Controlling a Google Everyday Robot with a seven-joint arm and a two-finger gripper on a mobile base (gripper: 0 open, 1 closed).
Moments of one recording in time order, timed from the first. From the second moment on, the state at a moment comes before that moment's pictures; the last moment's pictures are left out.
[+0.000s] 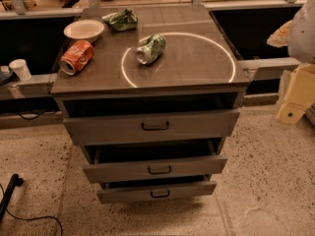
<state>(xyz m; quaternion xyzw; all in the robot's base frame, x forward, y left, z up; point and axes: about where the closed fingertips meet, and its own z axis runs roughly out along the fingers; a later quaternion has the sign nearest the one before) 0.438 -0.217 0.976 -0.60 0.78 -0.03 0.16</state>
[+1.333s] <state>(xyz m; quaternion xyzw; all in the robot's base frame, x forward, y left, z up) 0.443 -0.183 0.796 -0.65 0.74 -0.04 0.15</state>
